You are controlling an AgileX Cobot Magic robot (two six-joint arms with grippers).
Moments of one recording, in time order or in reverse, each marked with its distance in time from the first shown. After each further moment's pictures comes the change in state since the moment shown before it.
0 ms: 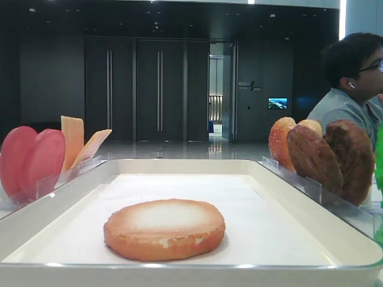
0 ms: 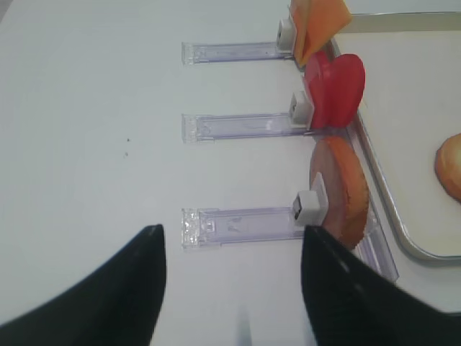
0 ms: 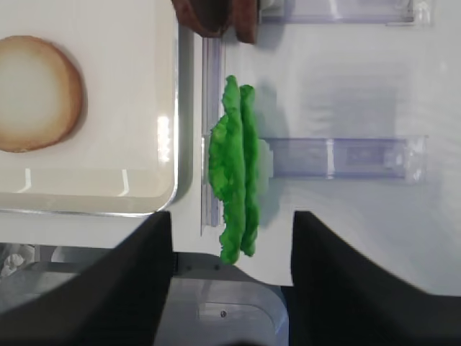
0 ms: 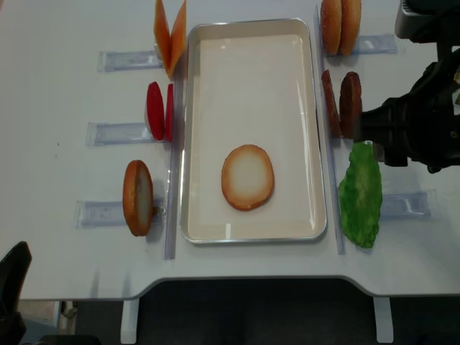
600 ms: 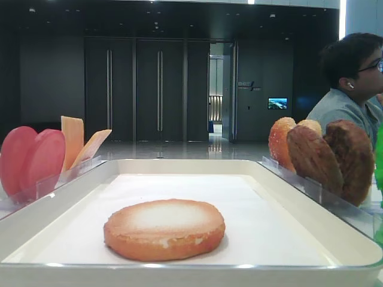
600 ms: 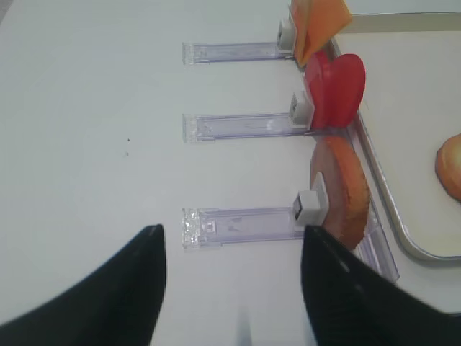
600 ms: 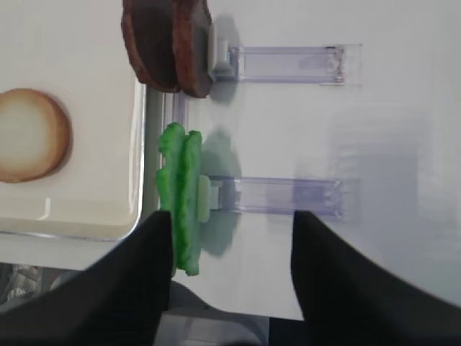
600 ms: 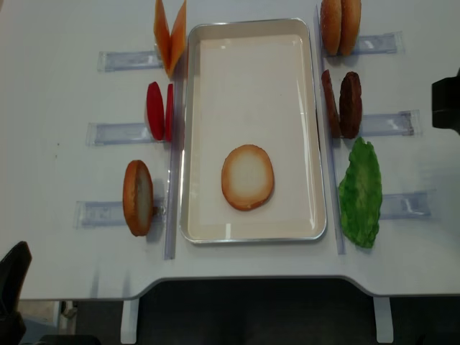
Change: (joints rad) left arm 0.000 0.000 0.000 0.000 0.000 0.000; right arm -0.337 -0.166 0.000 0.118 -0.001 -0.384
